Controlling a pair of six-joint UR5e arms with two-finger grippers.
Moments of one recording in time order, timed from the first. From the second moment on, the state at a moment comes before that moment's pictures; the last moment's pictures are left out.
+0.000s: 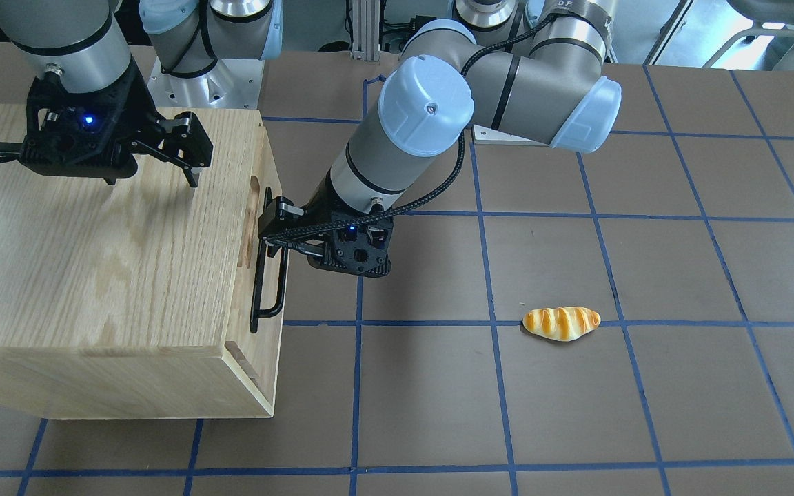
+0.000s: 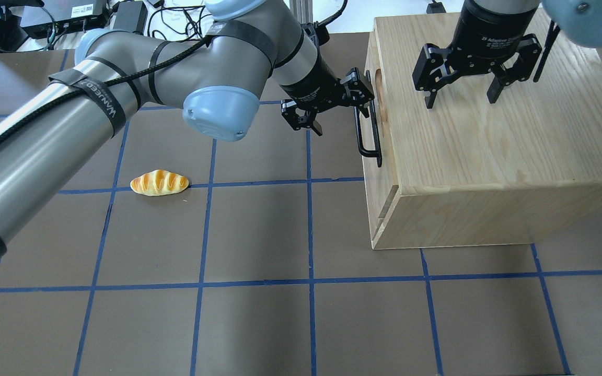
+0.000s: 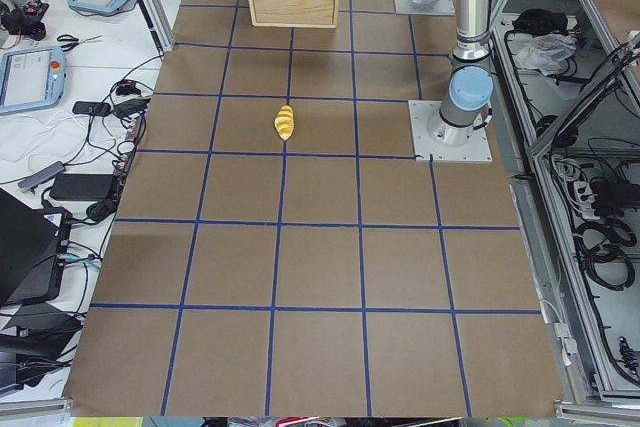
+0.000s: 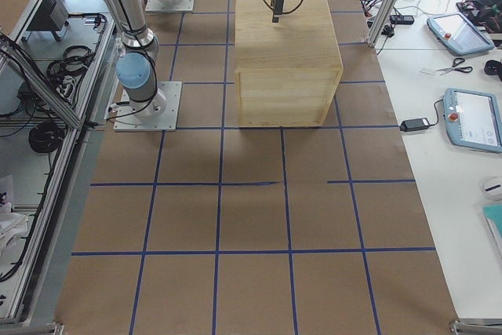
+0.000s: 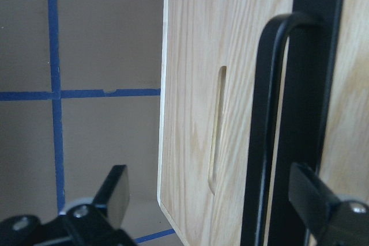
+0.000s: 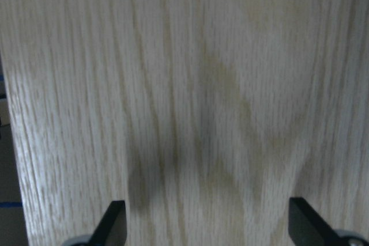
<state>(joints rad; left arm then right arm) -1.90 -1.93 -1.49 -1.12 1.14 -0.44 1.60 -1.49 1.43 -1.47 -1.61 0.02</state>
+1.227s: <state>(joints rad) -1.90 -1.92 -1.50 -1.12 1.21 -0.38 1.60 -1.49 1.43 -1.47 -1.61 0.02</state>
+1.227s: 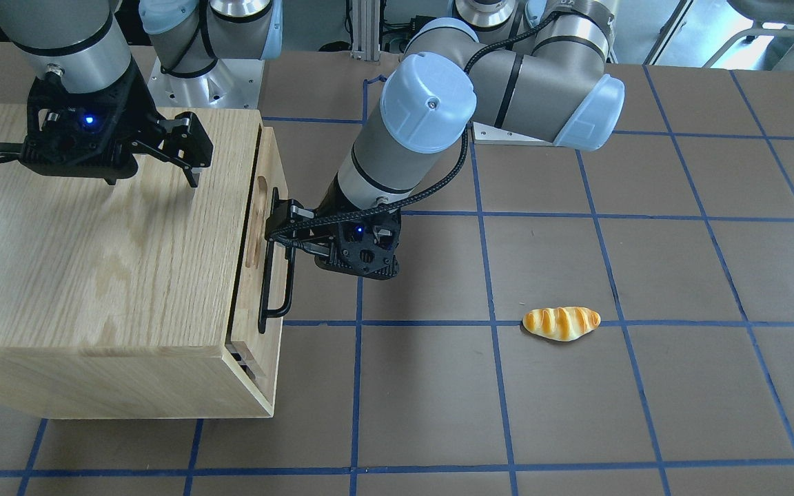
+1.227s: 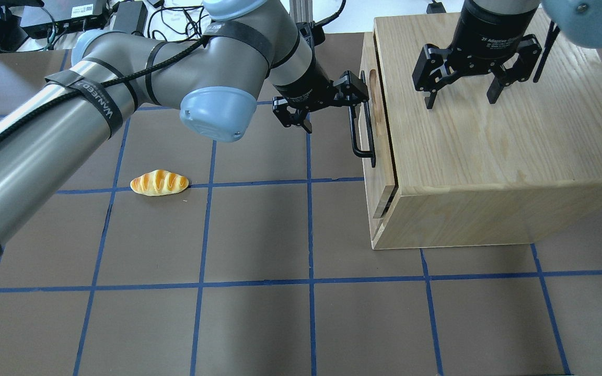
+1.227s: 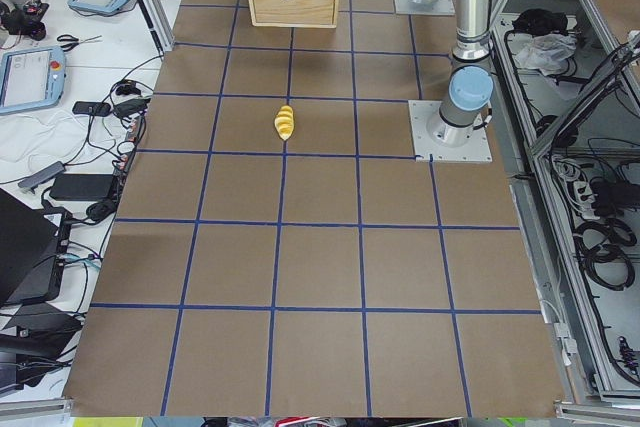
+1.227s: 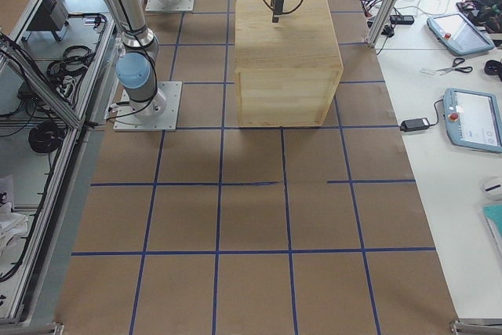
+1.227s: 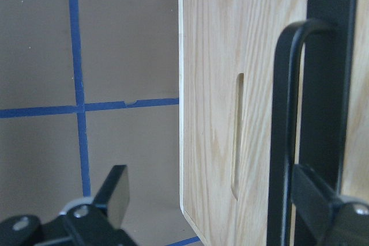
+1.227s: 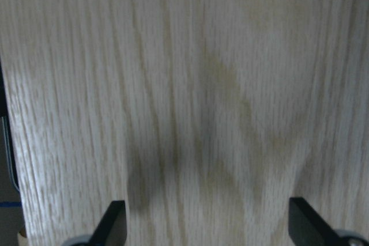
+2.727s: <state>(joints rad) -1.85 -1.92 -1.50 -1.13 1.21 -0.30 1.60 -1.49 1.43 -1.47 -1.61 0.02</state>
